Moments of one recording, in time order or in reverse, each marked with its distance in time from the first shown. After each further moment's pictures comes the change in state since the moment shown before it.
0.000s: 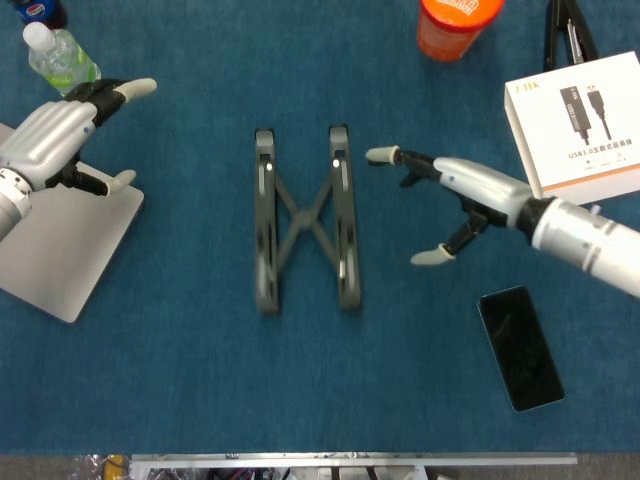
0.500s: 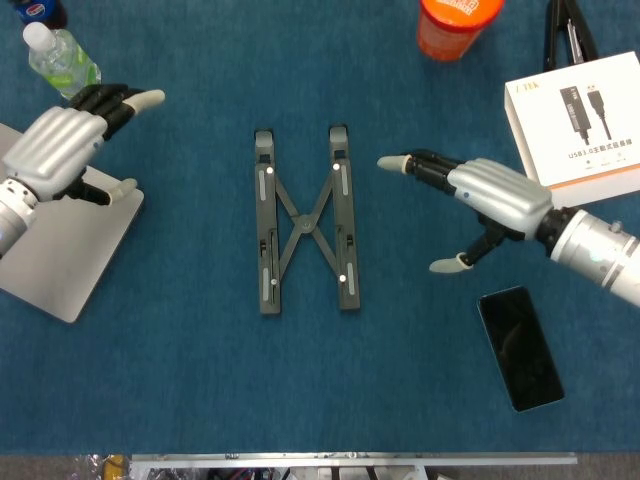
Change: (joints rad) left arm 0.036 -0.044 0.002 0.014 0.042 0.082 0.221; right arm -0.079 0.005 0.002 -0.042 0.010 0.119 -0.426
